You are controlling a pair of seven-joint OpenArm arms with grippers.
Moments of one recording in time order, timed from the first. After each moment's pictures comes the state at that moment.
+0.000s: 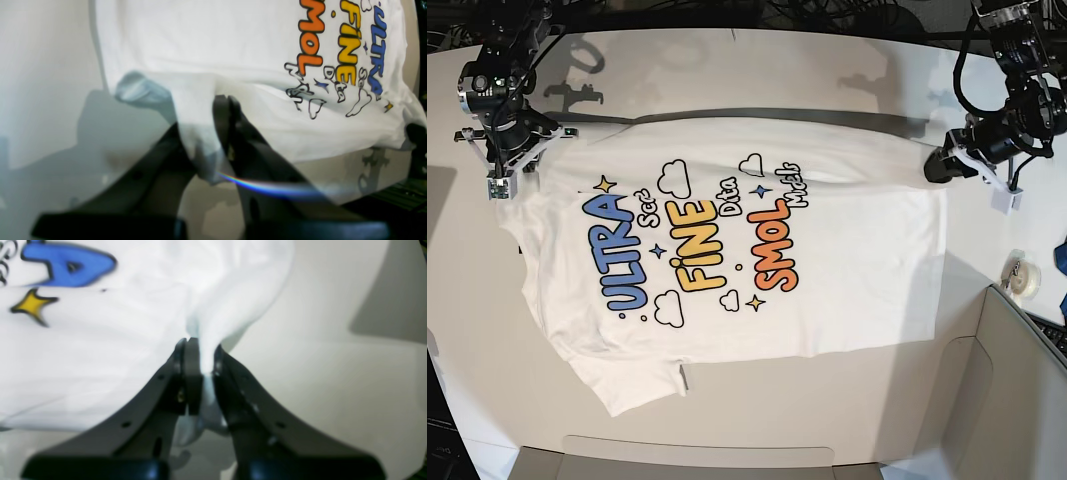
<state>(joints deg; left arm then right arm) 14.6 -23.0 -30.7 100.7 -61.2 -10.8 73.7 -14.4 5.9 27.8 115.1 5.9 21.3 -61.6</state>
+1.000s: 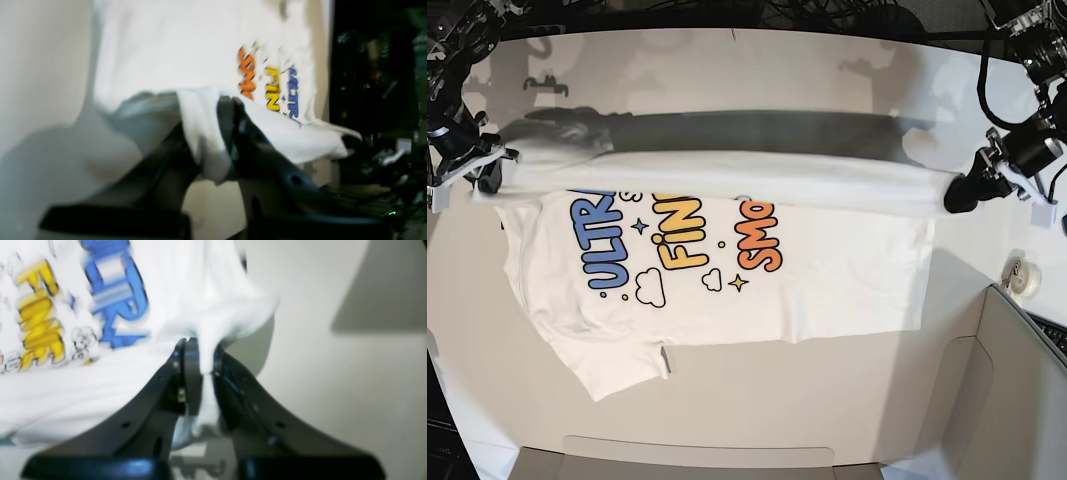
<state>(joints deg) 9.0 -23.4 -39.1 97.2 -79.9 -11.3 78.9 -7.0 11.1 44.2 115.0 36.3 21.2 -74.8</state>
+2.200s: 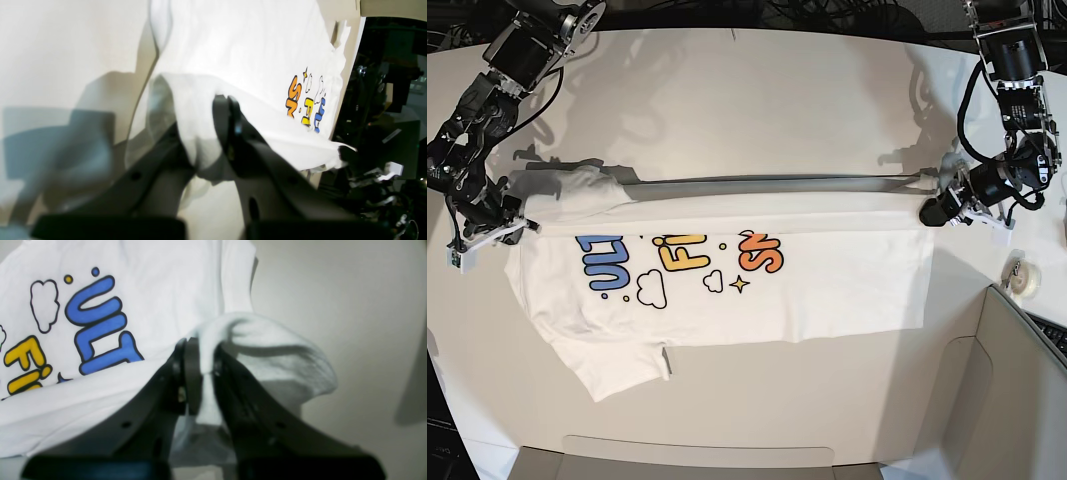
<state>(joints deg) -4.1 -28.3 -20.0 65.4 -73.8 -10.4 63.9 11.4 8.7 37.8 92.9 19.1 20.9 -68.9</state>
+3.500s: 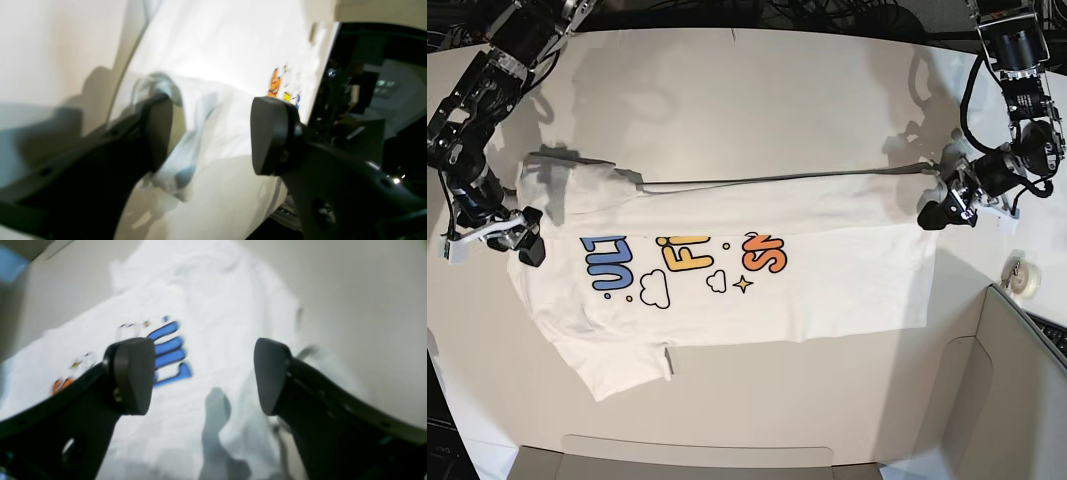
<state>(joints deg) -1.3 -28.5 -22.3 67.1 -81.4 -10.4 66.8 3.8 9.6 38.2 97.3 39.6 21.0 -60.4</state>
